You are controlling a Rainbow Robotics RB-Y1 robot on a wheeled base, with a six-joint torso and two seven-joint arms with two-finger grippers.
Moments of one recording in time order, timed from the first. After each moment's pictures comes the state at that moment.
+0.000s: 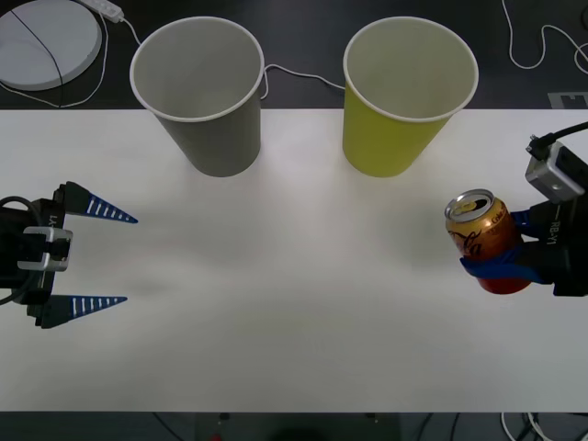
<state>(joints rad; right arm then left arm) -0.01 -0.86 -0.33 -2.28 1.68 -1.50 -1.07 -0.05 0.74 0.31 -1.93 -1.68 -1.57 -0.06</state>
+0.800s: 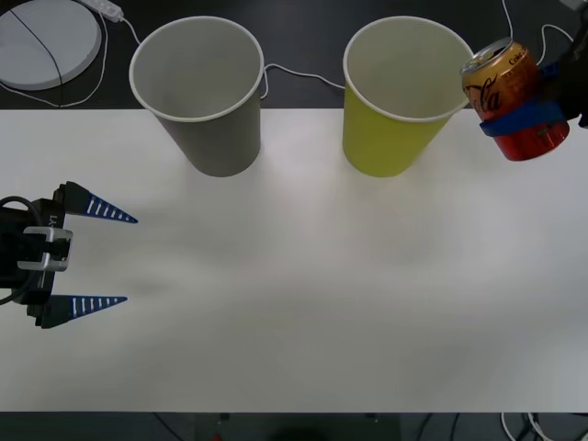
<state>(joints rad) -0.71 -1.13 0.00 -1.90 1.63 -1.57 -1.29 -0.05 0.74 0.31 -1.93 -1.68 -1.57 -0.06</state>
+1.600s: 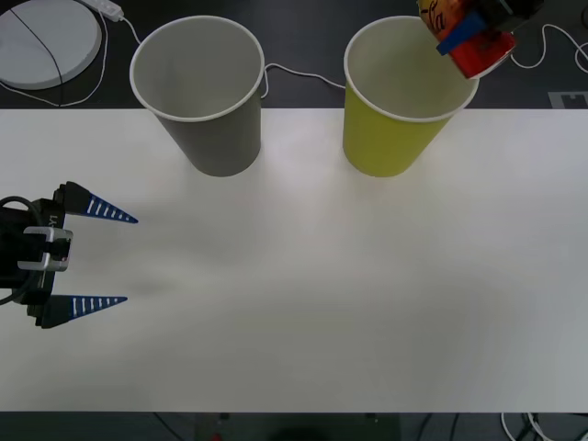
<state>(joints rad) -1.25 -0.93 0.41 -1.38 1.94 -1.57 -1.29 -0.05 0.74 0.31 -1.93 -1.68 -1.57 -0.06</state>
